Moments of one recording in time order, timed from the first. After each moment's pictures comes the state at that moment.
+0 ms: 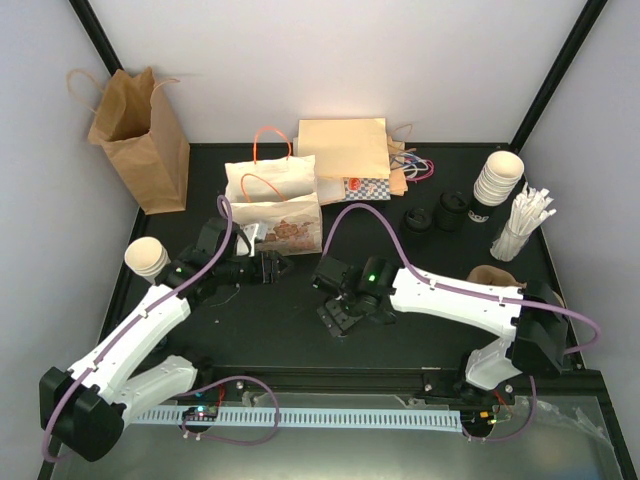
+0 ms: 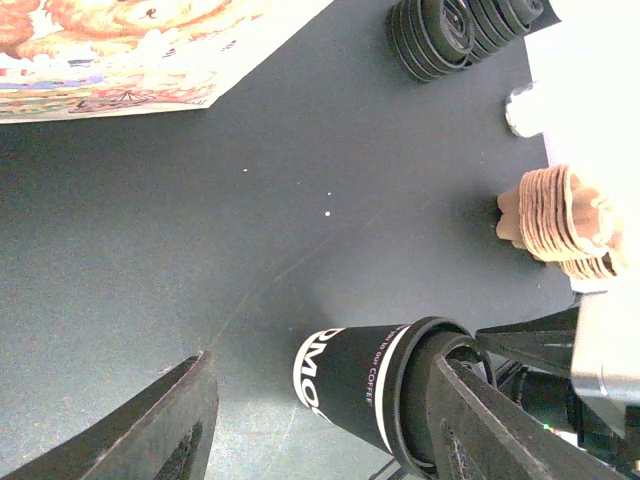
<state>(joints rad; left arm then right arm) -0.44 0.95 0.75 -0.55 0.45 -0.60 1.16 1.50 1.20 -1.01 0.12 0.50</state>
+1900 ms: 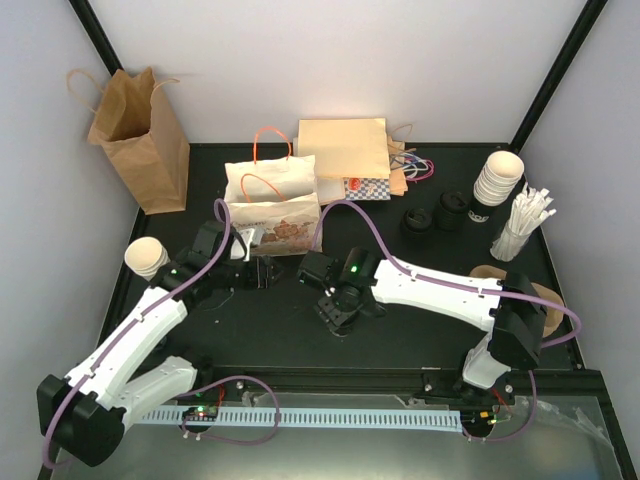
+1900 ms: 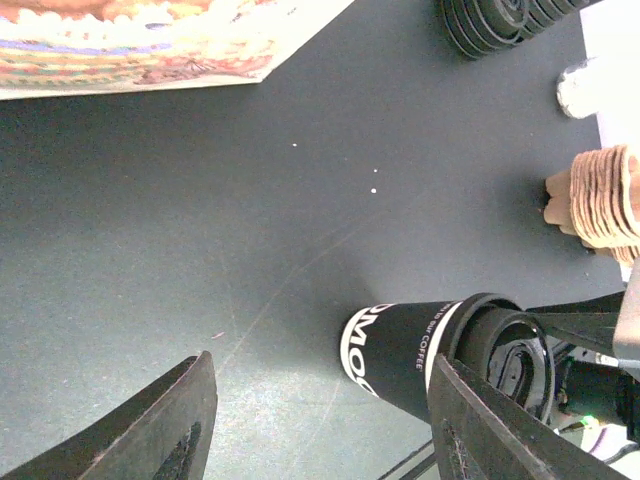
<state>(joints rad) -0.42 0.93 0.75 -0.65 0.42 -0.54 1.16 1.61 1.34 -1.13 0.13 0.44</state>
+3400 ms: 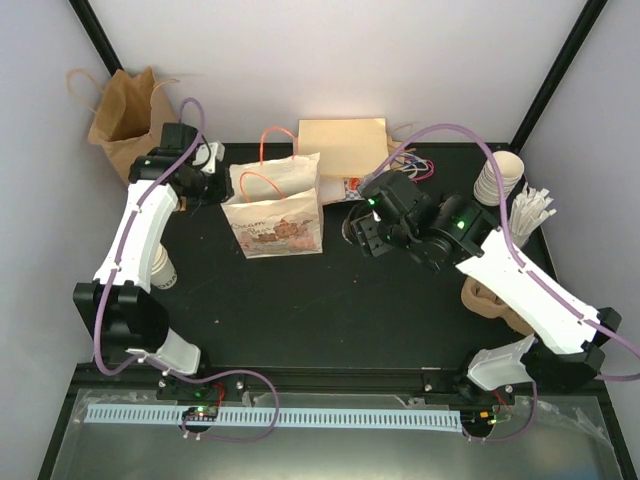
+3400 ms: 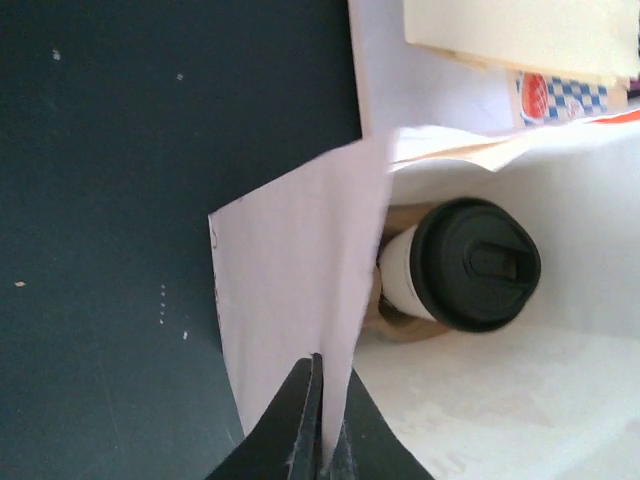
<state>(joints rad) -0.04 1.54 1.58 -1.03 0.29 -0.21 0.92 1.38 1.68 -1.23 0.31 0.32</state>
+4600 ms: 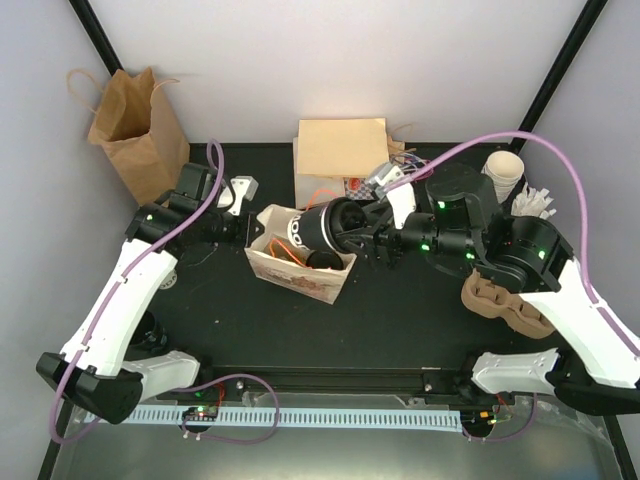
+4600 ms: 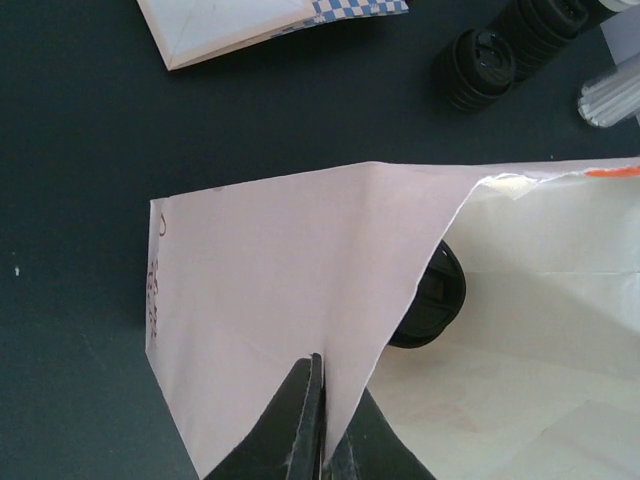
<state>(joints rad) -0.36 1.17 1.37 -1.08 0.31 -0.24 0.95 1.19 1.77 -1.03 -0.12 0.16</state>
